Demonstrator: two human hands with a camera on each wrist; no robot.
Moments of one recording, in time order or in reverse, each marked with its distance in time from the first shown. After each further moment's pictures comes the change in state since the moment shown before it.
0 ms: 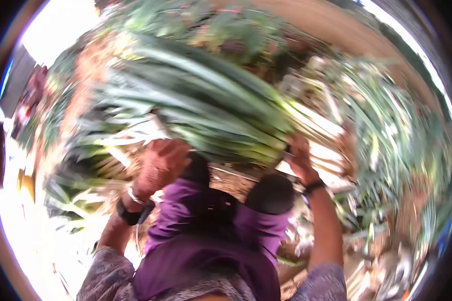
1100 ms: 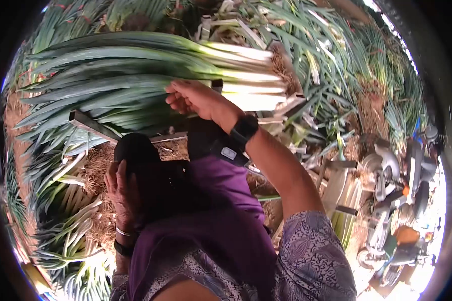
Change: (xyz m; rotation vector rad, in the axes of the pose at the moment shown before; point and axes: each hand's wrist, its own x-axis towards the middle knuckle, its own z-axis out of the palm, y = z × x) left_hand -0.097 0.033 0.039 -0.189 -0.012 -0.323; right_hand 0.036 -0.204 -0.054 1.342 -0.207 0.574
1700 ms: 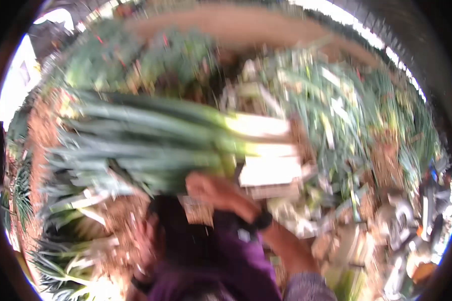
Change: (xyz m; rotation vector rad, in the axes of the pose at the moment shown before) left_hand -0.006 -0.008 0.010 0.000 -0.050 0.016; right_hand -0.026 0.020 0.025 -0.923 -0.044 -0.684
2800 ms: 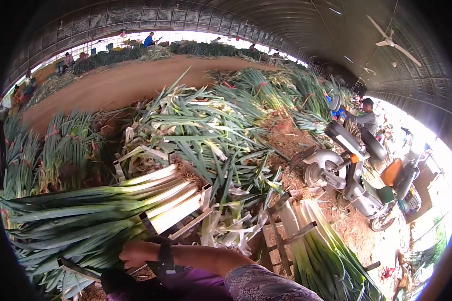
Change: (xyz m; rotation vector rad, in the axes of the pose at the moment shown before) left_hand 0.072 0.081 -0.128 -0.087 0.584 0.664; right_hand 0.010 -0.005 0.022 -0.466 -0.286 0.007
